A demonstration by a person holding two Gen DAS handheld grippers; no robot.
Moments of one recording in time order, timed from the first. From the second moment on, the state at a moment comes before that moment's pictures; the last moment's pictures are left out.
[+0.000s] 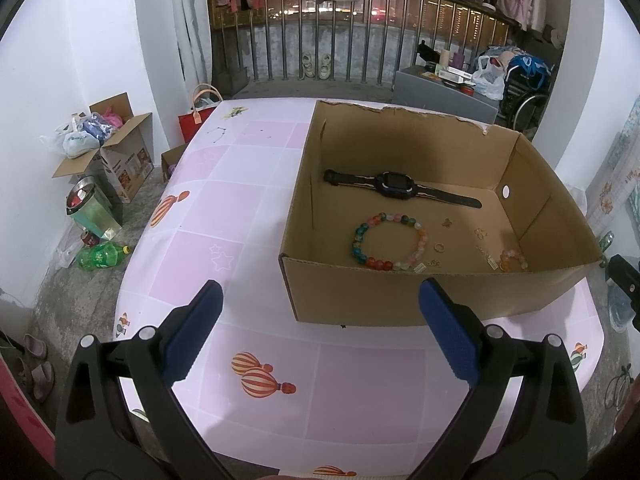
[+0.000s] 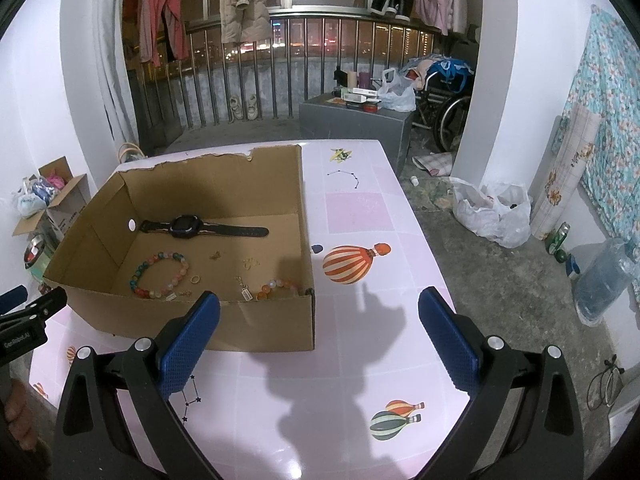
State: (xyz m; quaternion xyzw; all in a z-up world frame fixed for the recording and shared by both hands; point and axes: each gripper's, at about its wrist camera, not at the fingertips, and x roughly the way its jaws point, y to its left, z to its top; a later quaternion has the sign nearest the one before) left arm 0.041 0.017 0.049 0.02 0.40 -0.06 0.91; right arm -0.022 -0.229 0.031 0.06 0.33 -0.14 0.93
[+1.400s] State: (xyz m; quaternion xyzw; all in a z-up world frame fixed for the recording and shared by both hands) left arm 0.040 0.016 0.049 0.02 0.40 -0.06 0.91; right arm -0.022 -0.230 0.035 0.05 0.33 -0.15 0.93
